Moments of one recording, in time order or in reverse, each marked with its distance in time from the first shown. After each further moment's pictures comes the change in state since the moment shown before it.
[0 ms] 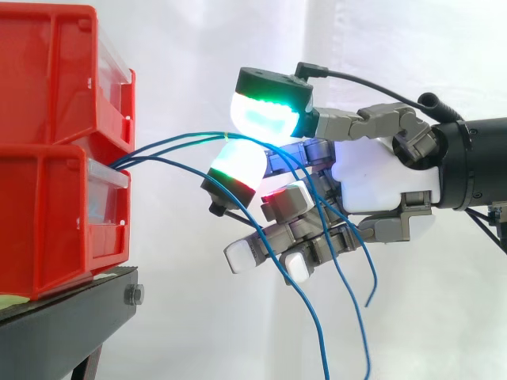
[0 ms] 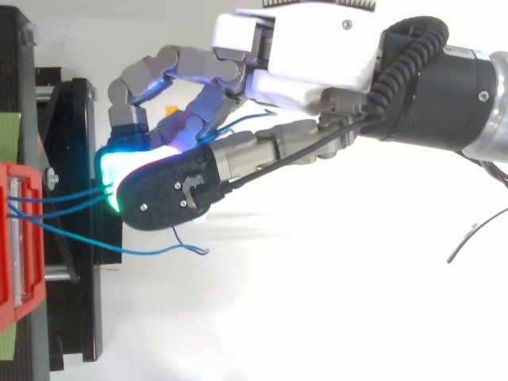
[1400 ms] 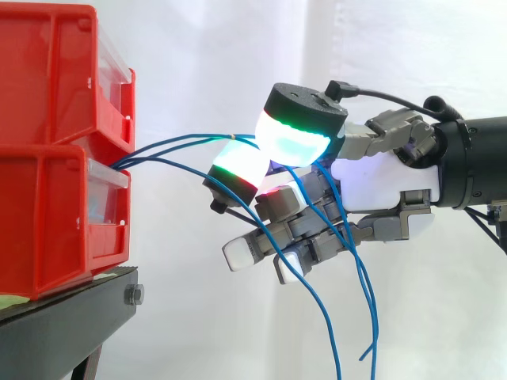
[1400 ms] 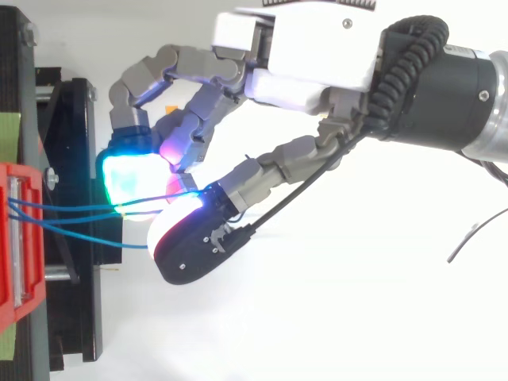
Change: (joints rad) arm 0.000 0.000 0.000 0.004 0.000 0.002
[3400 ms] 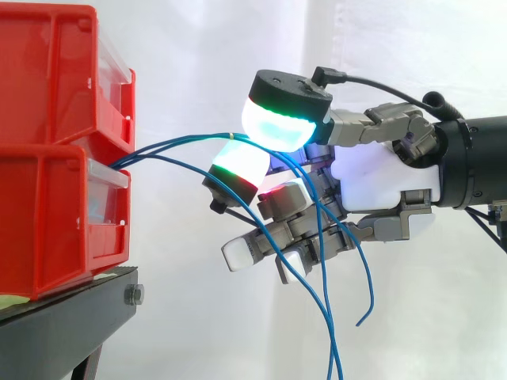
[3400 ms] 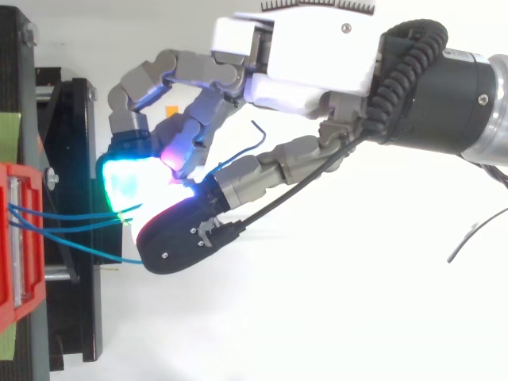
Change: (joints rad) arm 0.003 0.000 0.000 0.000 0.000 0.001
